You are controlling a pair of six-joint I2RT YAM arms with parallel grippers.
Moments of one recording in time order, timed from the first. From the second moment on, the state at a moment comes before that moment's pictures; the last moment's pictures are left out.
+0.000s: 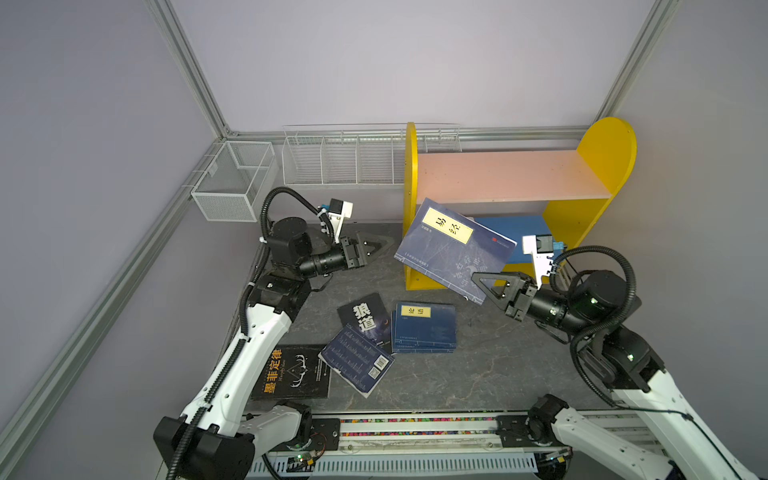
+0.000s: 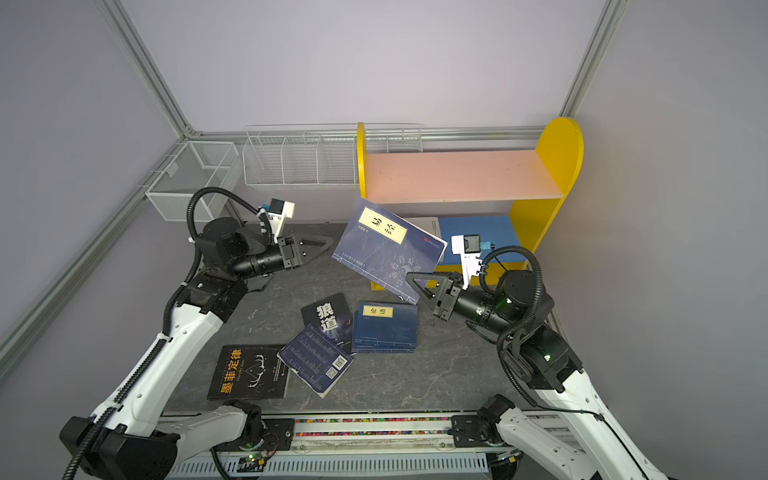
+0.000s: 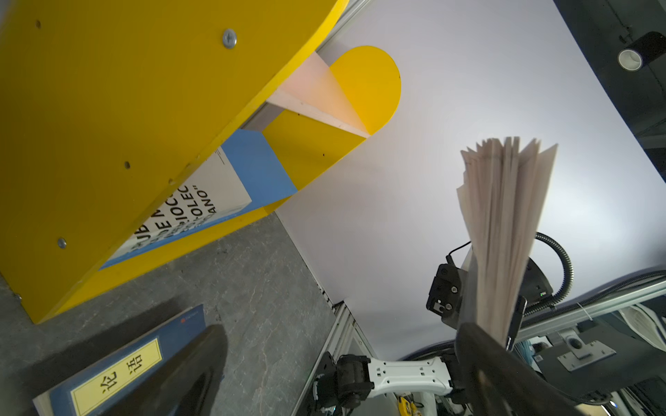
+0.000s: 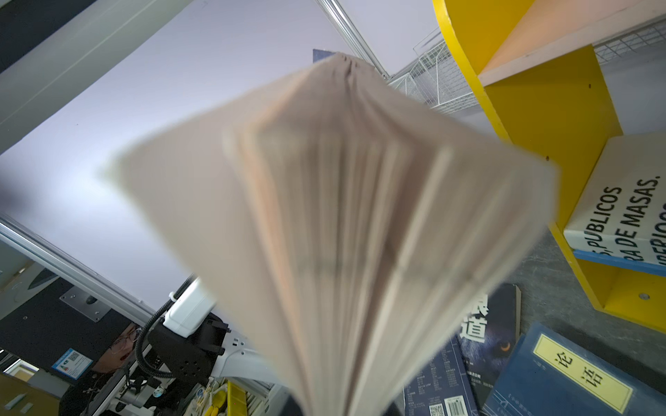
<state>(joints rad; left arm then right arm) -0.35 1.18 1.20 -0.12 0.96 -0.83 0.61 0.76 1.09 -0.33 -0.48 0.74</state>
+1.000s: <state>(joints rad) -0.50 1.26 1.20 -0.05 0.99 -0.77 0.52 0.89 1.08 -0.42 -0.60 0.72</state>
